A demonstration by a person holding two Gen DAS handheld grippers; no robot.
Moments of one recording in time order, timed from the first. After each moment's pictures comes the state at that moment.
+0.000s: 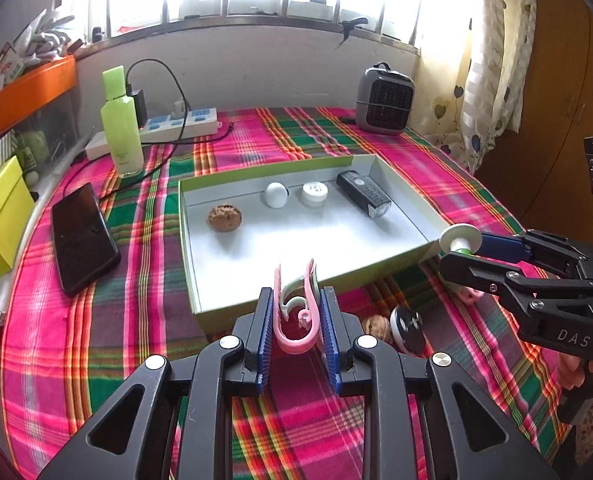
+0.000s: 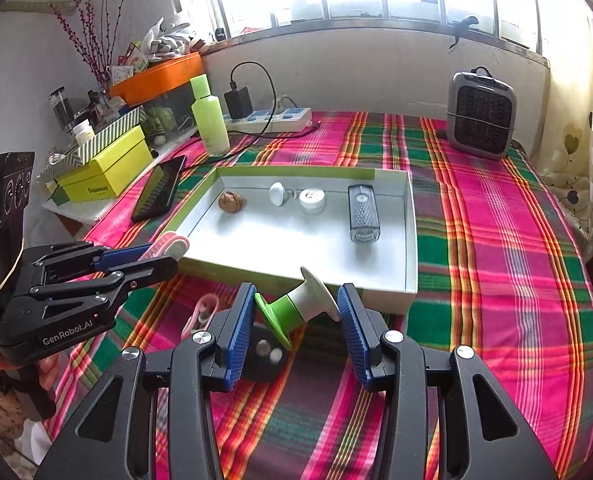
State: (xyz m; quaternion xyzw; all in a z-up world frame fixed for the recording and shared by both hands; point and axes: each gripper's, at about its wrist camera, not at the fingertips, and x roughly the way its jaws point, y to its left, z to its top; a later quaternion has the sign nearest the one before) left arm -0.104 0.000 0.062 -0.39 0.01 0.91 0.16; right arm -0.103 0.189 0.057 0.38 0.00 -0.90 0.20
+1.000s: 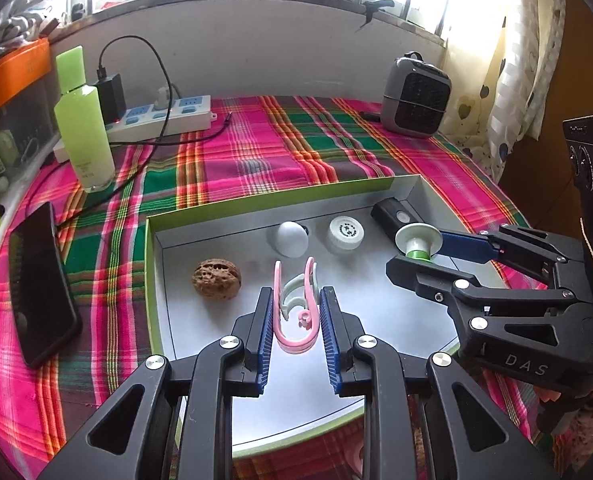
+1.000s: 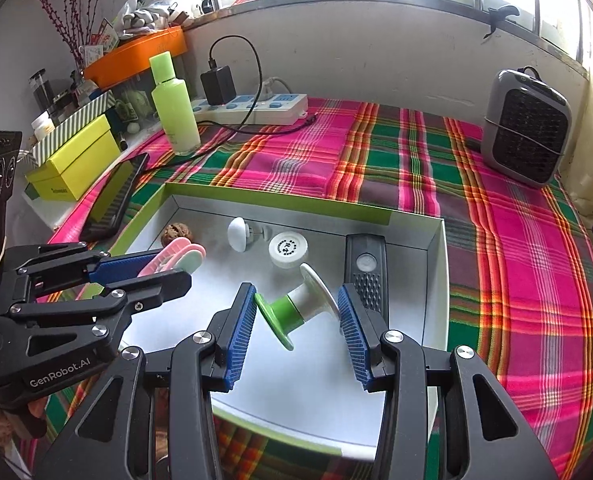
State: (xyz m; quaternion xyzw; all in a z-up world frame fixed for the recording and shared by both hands) left arm -0.195 0.016 0.039 -0.42 0.00 0.89 0.16; right arm -0.203 0.168 0.031 0.41 0.04 -0.89 0.21
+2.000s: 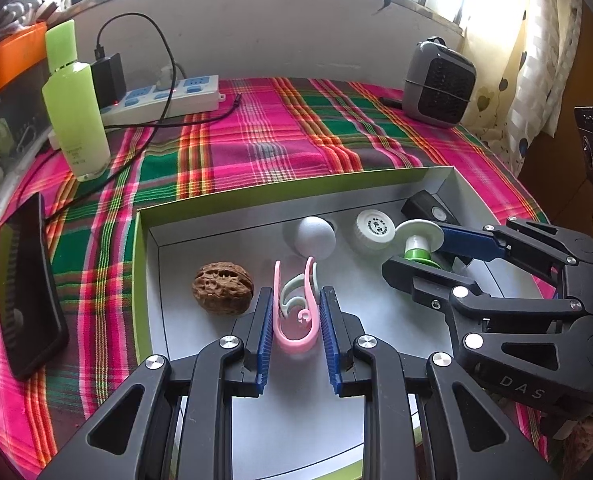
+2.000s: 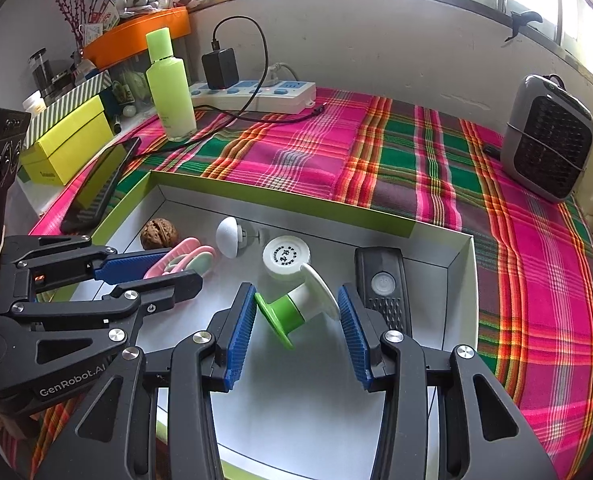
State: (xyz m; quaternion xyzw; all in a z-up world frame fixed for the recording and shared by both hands) left arm -0.217 0.017 0.019 -0.44 0.00 0.88 0.14; right arm -0.222 0.152 0.015 0.42 0.07 -0.88 0.21
